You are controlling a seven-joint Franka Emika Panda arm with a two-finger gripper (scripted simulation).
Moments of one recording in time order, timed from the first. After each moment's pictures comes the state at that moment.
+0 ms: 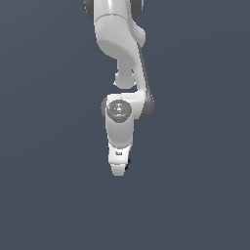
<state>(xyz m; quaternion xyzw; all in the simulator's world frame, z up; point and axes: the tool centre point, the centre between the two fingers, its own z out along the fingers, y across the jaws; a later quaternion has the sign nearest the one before) 0.060 -0.016 0.081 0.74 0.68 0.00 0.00</state>
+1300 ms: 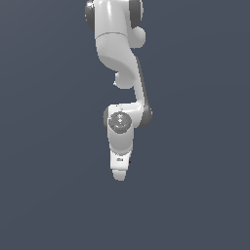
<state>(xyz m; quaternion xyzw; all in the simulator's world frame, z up) 0.063 -0.015 0.034 0.73 0.68 0.00 0.00</state>
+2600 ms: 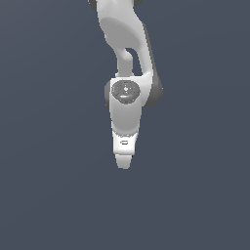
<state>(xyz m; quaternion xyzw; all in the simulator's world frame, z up) 0.053 0.002 0.138 0.73 0.68 0.00 0.00</state>
